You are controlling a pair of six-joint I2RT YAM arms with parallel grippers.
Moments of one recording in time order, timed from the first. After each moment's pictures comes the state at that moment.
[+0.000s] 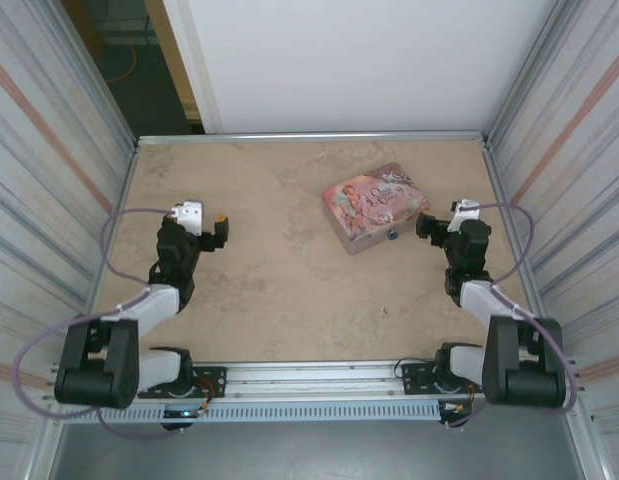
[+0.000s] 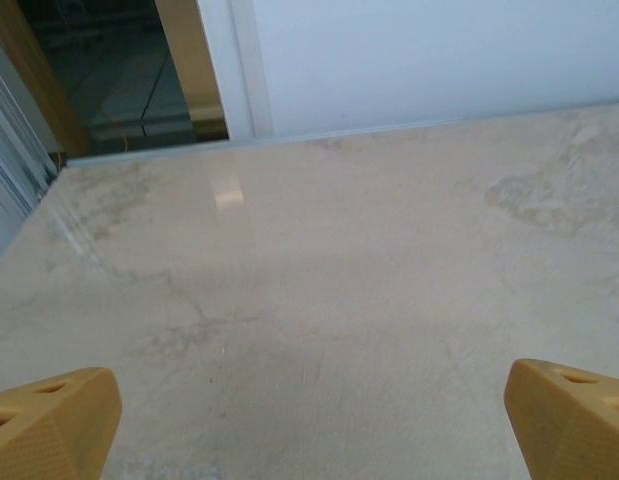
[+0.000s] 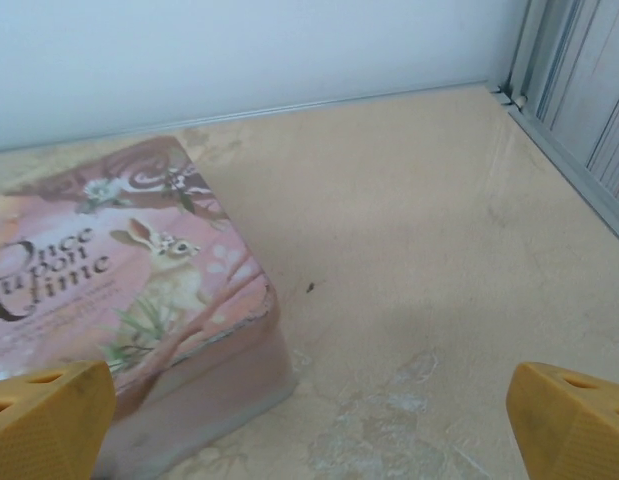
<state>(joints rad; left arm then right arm) -0.12 1.18 0.38 0.56 -0.09 0.08 -0.07 1.16 0.38 0.46 -0.01 0.12</state>
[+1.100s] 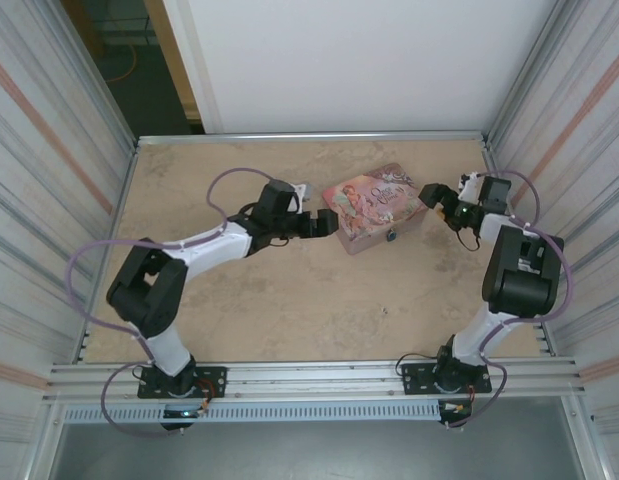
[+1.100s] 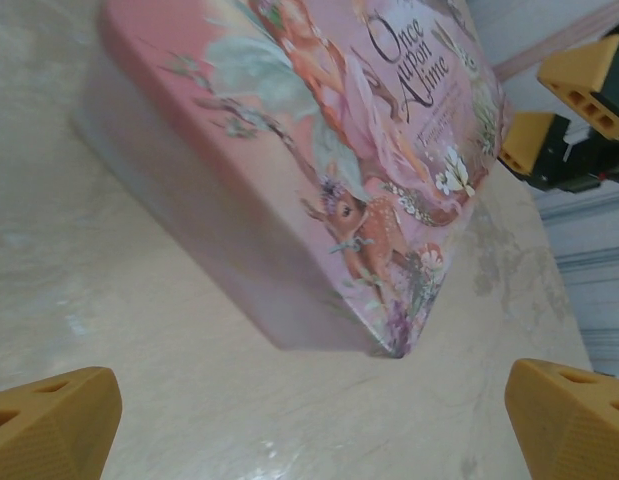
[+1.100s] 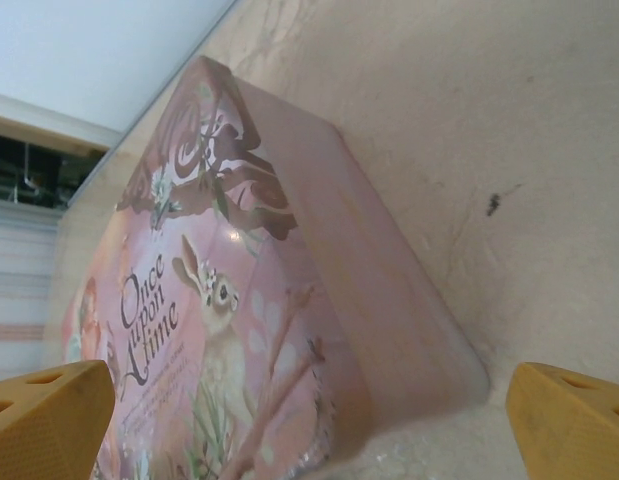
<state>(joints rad) -0.64 1.75 1.12 -0.01 0.34 -0.63 -0.27 1.76 0.98 0.00 -0.73 0.42</state>
